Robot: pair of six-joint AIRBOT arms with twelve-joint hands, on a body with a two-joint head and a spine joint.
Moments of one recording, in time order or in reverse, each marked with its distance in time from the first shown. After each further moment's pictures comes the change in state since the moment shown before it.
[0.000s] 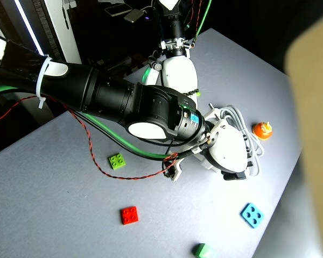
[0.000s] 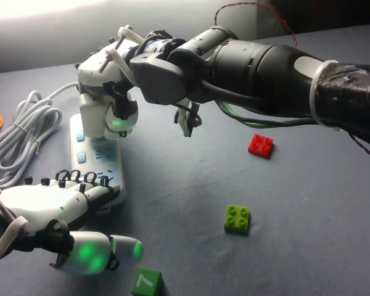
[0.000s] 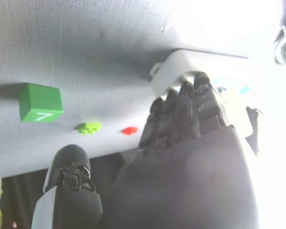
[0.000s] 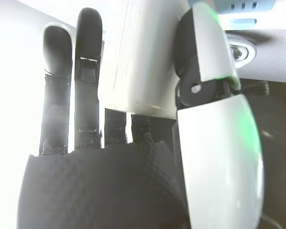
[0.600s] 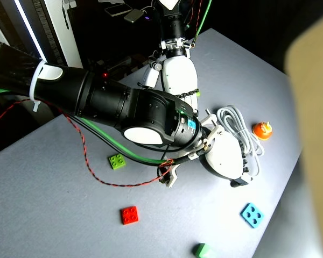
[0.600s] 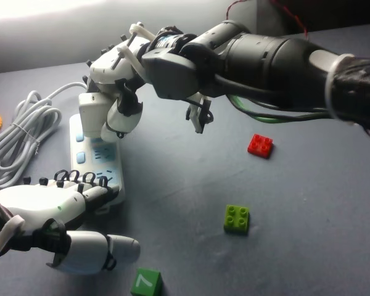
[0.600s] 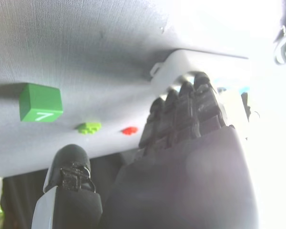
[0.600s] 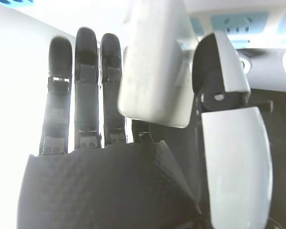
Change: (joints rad) left arm -0.003 0.015 0.003 -0.006 -0.018 0.000; right arm 0.011 0.056 -0.055 -0.004 -0.023 -0.003
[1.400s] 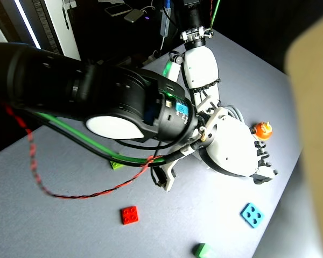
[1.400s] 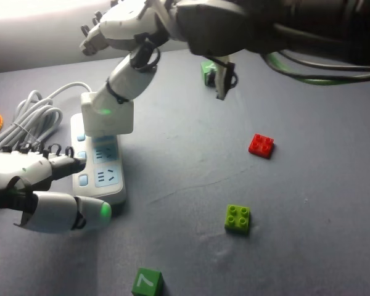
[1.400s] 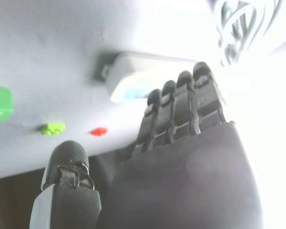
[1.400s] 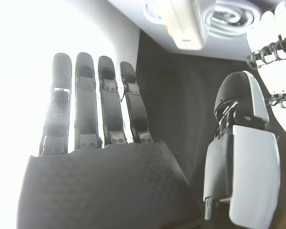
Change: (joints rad) left arm -0.114 0.088 0.043 -0.054 -0.039 0.077; right arm 0.098 0.231 -0.258 -0.003 0.002 -0.013
